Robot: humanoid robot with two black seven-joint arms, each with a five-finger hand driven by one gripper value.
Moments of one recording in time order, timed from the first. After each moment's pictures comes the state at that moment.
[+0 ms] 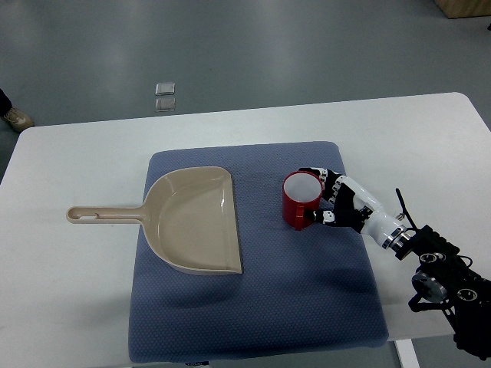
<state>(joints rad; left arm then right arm) 0.01 0.00 -0.06 -0.14 0.08 -0.03 0.10 0.31 -0.08 1.16 0.76 -1.24 0.50 0.61</state>
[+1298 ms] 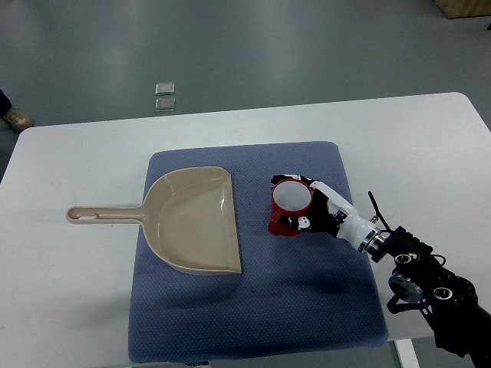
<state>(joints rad) 0.01 0.00 -0.06 -0.14 0.08 -0.03 0.10 0.35 -0.01 1.09 0.72 -1.23 0.50 0.61</state>
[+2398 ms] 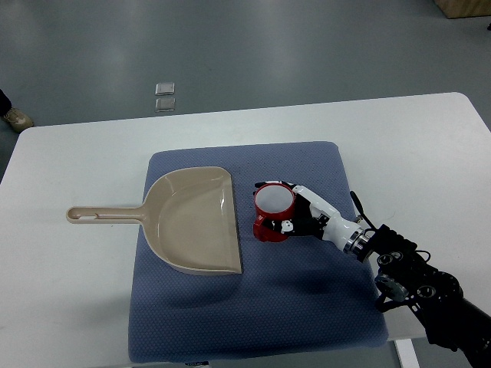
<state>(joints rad) 0.01 0.00 -0.06 -0.14 0.08 -0.03 0.10 0.39 0.00 0.97 0.70 -1.23 0.41 0.61</state>
